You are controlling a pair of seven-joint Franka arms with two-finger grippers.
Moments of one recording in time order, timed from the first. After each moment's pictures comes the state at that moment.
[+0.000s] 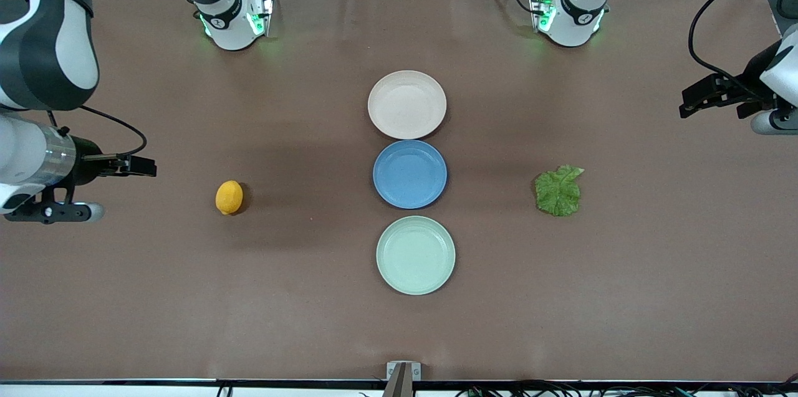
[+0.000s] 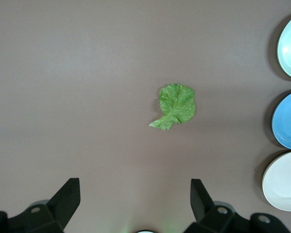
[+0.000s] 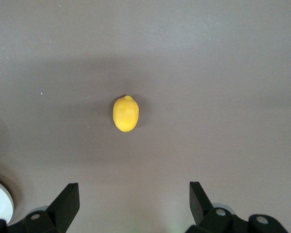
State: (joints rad) left arm 0.04 0.04 -0.09 -1.50 0.01 1.48 -0.02; right arm 0.08 0.36 -0.06 -1.29 0.02 1.44 0.05
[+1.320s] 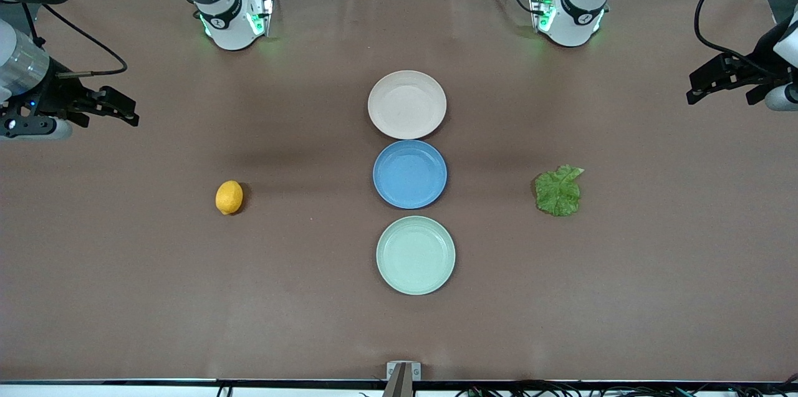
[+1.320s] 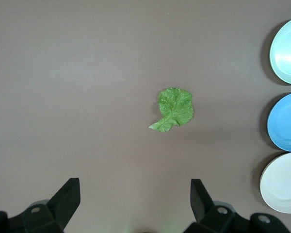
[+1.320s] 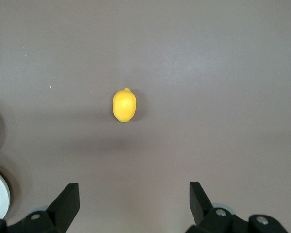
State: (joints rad) left arm 0.00 -0.02 -0.05 -1.53 0.00 1.49 -0.02; right arm 0.00 -0.08 0.00 -1.79 0.02 1.67 0.01
